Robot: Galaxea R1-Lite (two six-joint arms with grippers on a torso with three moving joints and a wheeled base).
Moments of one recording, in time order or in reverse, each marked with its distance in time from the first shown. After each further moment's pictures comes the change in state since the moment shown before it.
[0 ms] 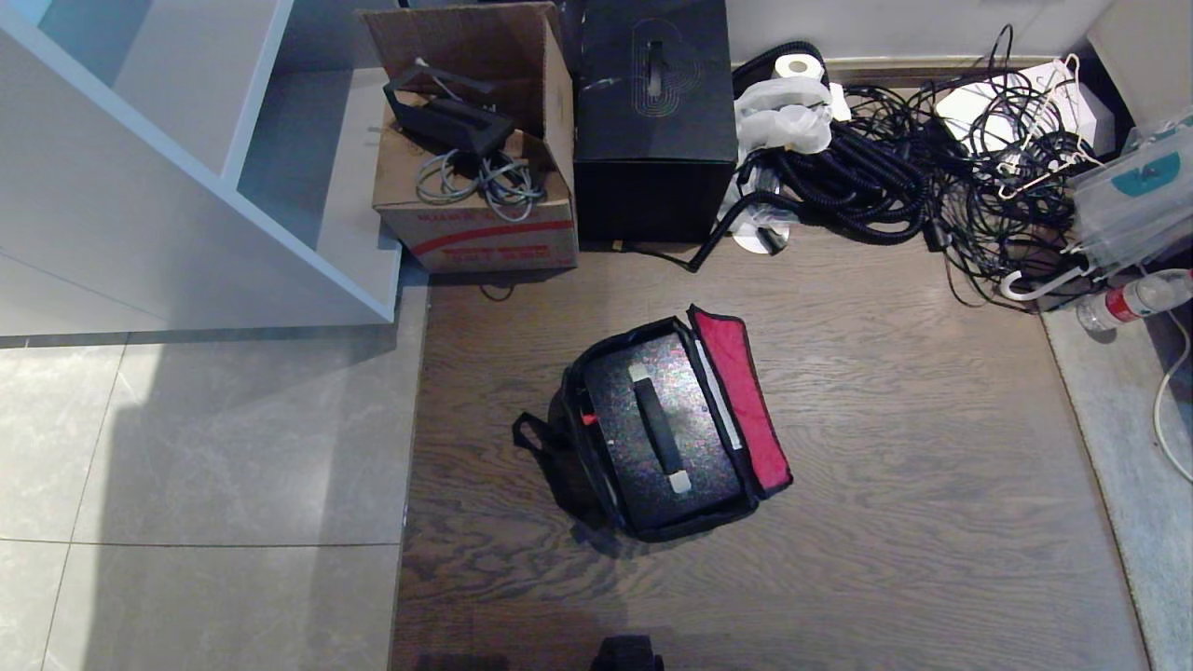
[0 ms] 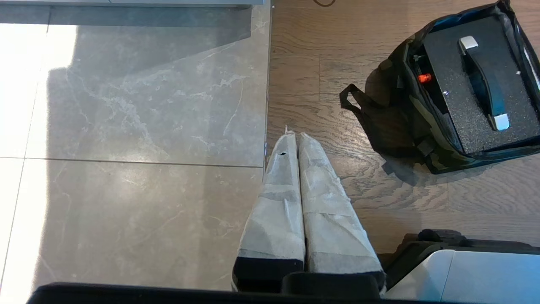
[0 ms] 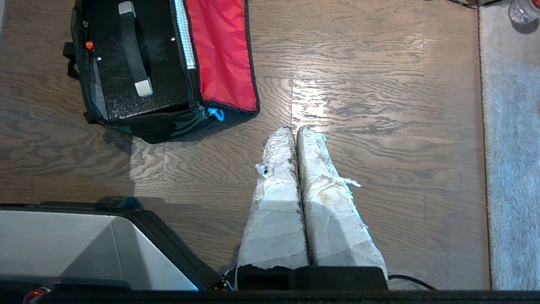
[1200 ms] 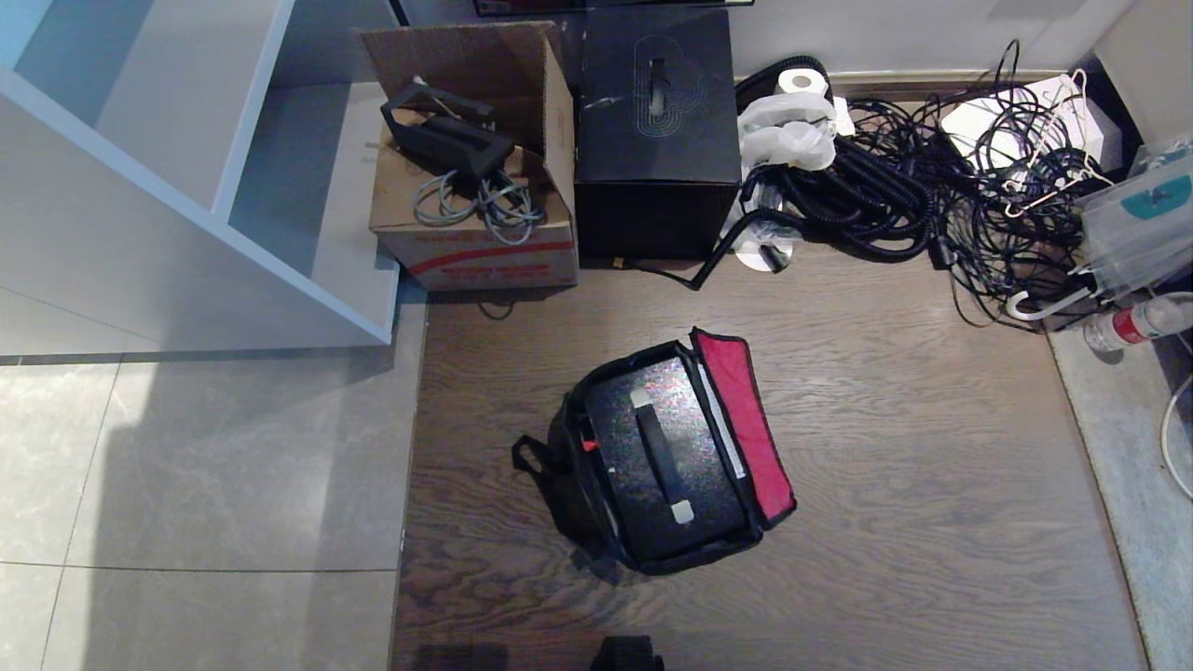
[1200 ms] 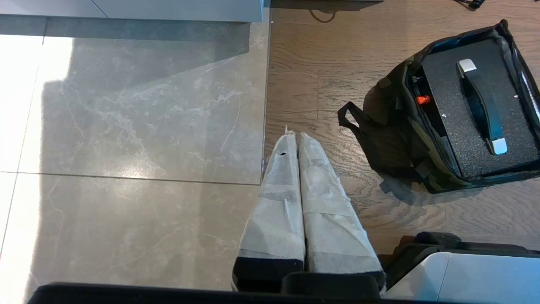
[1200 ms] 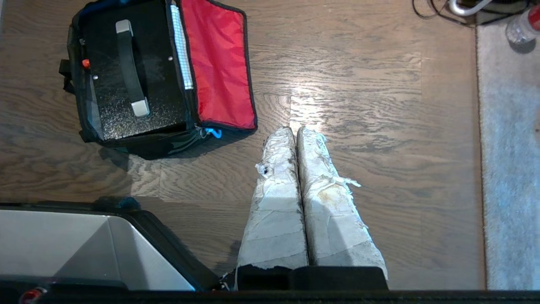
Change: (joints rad) left arm 0.000 0.000 0.000 -0.004 0.000 -0.012; right arm 0.000 0.002 0.000 -0.004 -0.001 -0.011
